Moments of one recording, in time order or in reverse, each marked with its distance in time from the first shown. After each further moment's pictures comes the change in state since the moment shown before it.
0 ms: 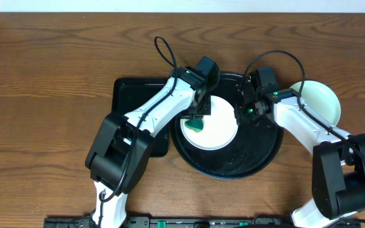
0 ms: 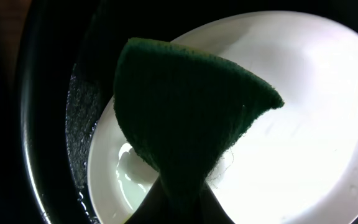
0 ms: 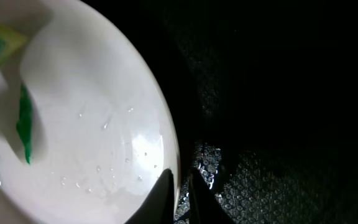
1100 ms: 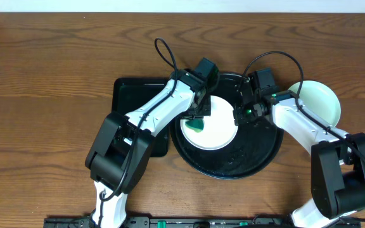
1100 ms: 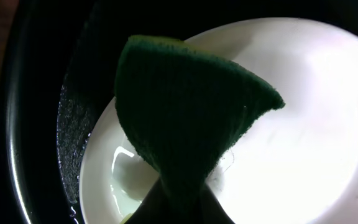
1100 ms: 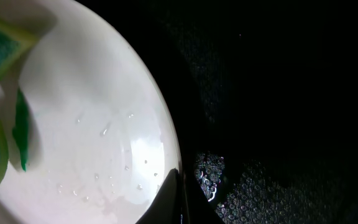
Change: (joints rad) left arm 0.000 0.000 -0.036 0.052 0.000 0.000; right arm 0.008 0.005 -0.019 0.042 0.003 0.005
